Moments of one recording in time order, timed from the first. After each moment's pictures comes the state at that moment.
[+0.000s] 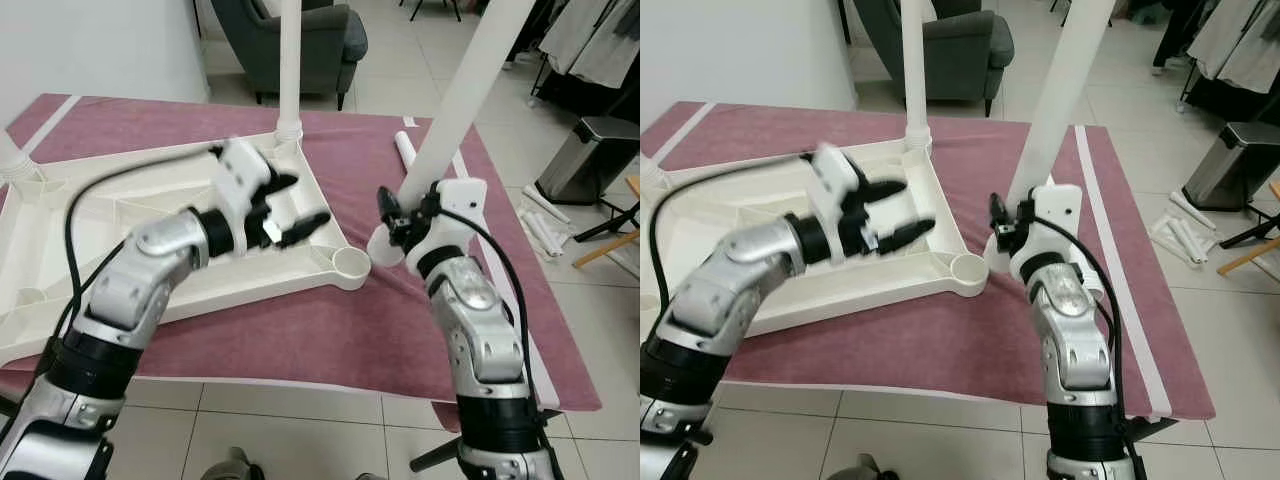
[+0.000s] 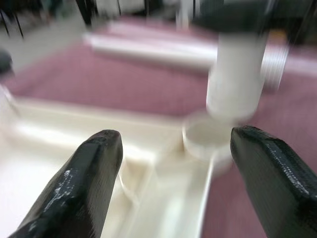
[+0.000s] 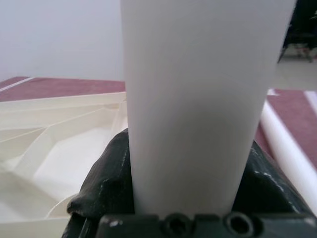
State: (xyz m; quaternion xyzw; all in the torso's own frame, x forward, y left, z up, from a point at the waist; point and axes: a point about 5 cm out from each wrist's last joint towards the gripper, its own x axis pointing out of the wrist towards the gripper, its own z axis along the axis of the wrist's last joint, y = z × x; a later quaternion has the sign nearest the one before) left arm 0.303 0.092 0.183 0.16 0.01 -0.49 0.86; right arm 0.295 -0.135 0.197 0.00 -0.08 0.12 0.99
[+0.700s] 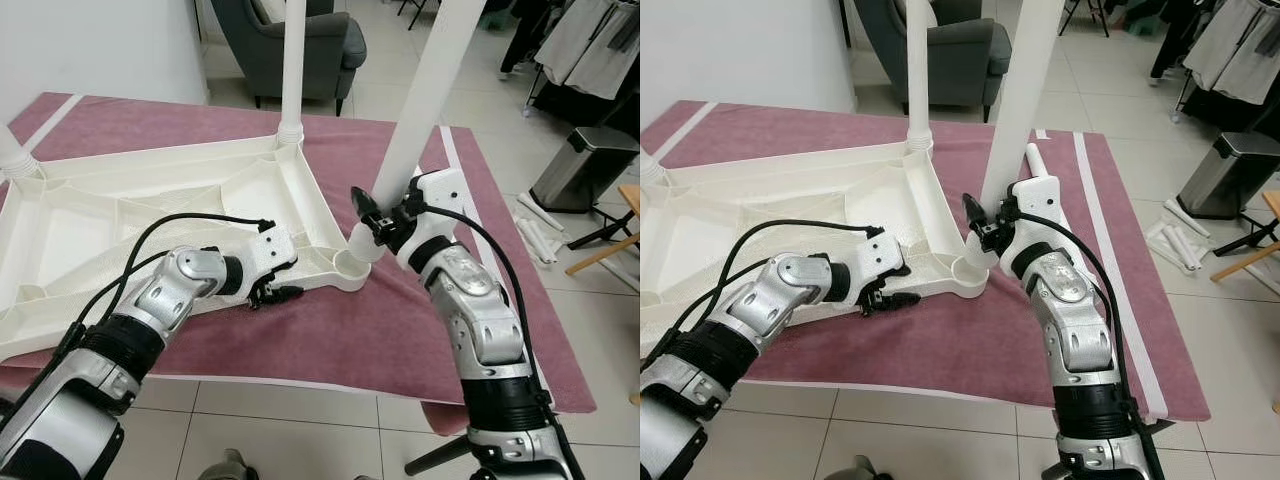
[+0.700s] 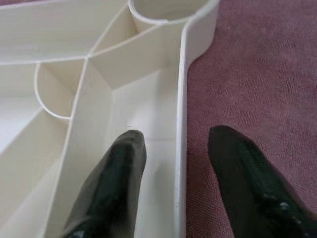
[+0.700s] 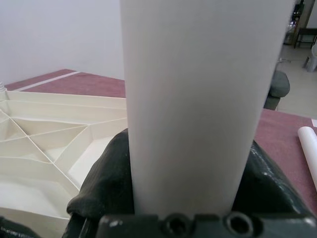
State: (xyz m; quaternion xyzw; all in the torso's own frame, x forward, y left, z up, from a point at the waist) left arm 0.329 0.088 0.132 0.28 0.13 -0.55 0.78; right arm 0.312 -0.131 0.212 -0.04 -0.10 0.21 0.97
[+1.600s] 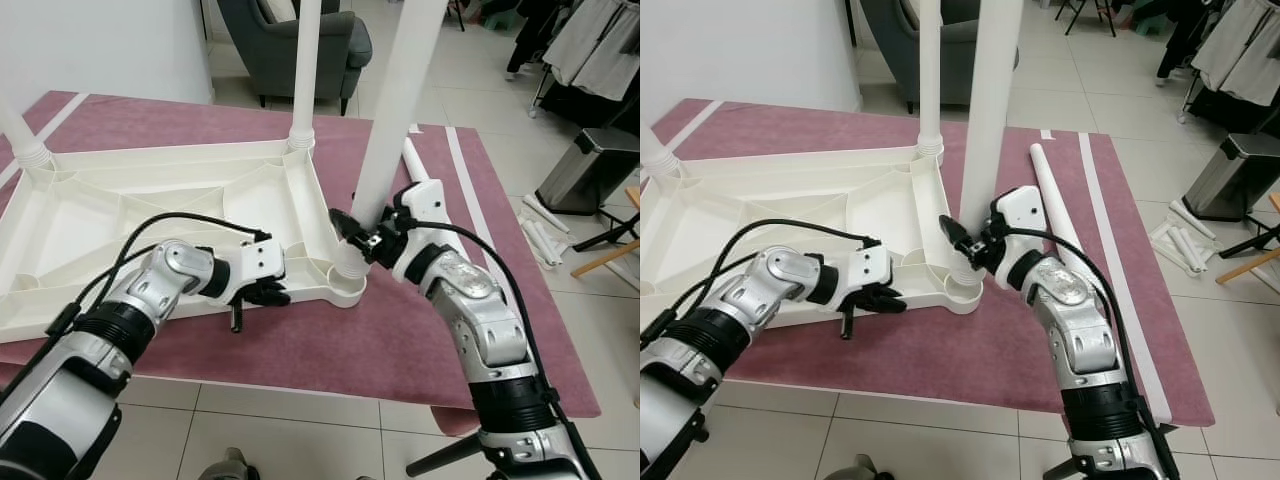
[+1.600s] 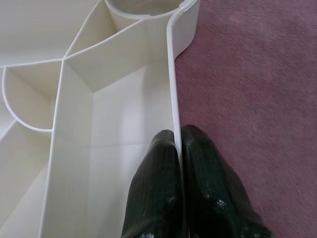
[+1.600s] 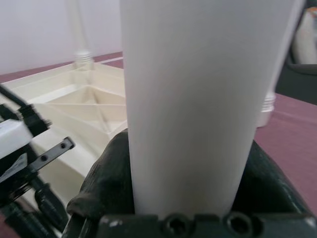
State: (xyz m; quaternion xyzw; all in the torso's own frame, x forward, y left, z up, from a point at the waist) left arm 0.330 0.112 0.135 0.31 0.14 -0.64 0.69; right arm 0.303 -0.115 0.198 -0.06 -0.07 0.36 0.93
